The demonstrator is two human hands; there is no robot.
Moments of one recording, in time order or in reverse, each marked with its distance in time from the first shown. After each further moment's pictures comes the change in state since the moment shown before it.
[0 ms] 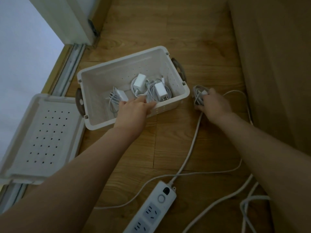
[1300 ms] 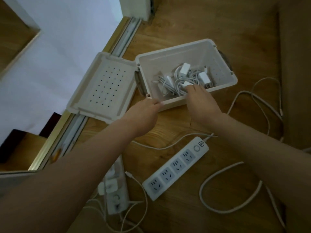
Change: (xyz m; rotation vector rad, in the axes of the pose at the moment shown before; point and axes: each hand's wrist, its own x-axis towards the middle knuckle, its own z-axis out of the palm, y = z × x) left_hand -0.175 -0.066 -0.022 -0.150 -0.142 -0.024; right_hand -0.156 -0.155 -0.002 0.017 0.106 -0.477
